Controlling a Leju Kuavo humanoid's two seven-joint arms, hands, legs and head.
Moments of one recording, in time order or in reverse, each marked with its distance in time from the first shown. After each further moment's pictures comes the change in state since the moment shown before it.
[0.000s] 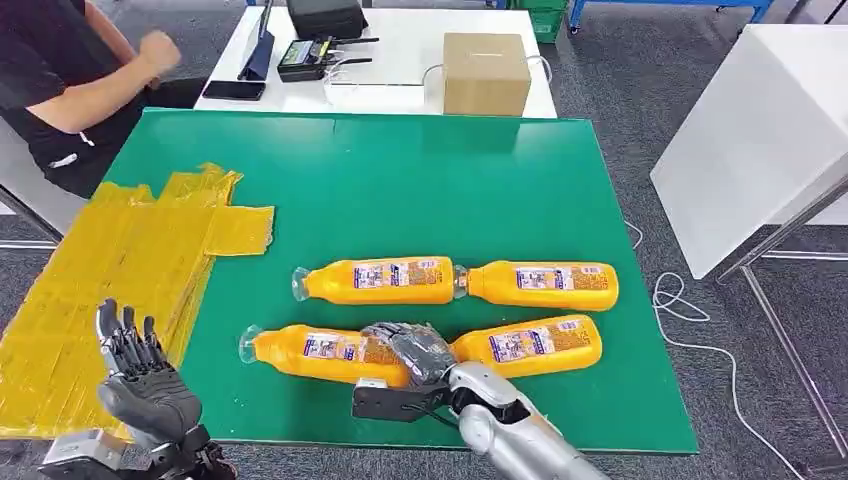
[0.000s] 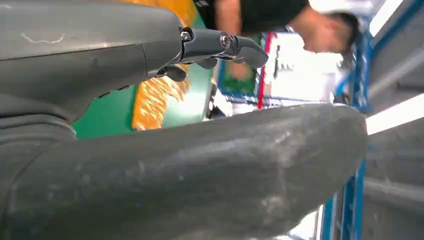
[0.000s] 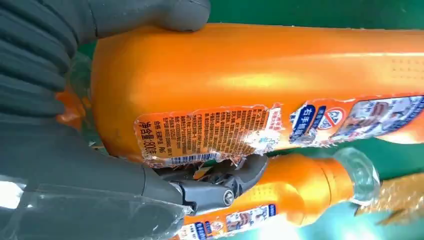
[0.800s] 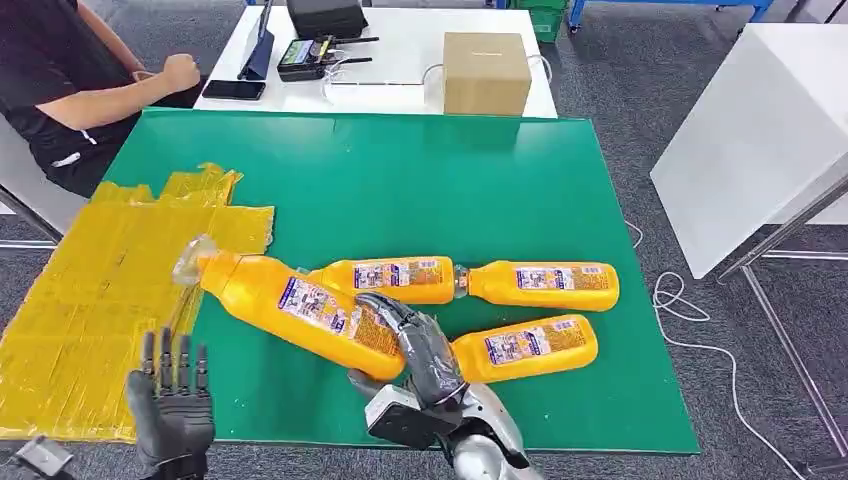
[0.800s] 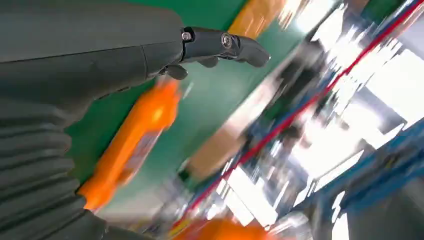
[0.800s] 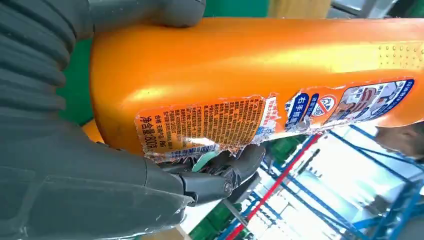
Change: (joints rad) left arm 0.097 -0.002 0.082 -0.007 0.583 -0.505 0.436; right arm 0.238 0.079 -0.199 -0.396 -0.122 -0.191 -0.262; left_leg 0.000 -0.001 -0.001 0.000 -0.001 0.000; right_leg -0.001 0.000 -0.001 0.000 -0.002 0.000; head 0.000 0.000
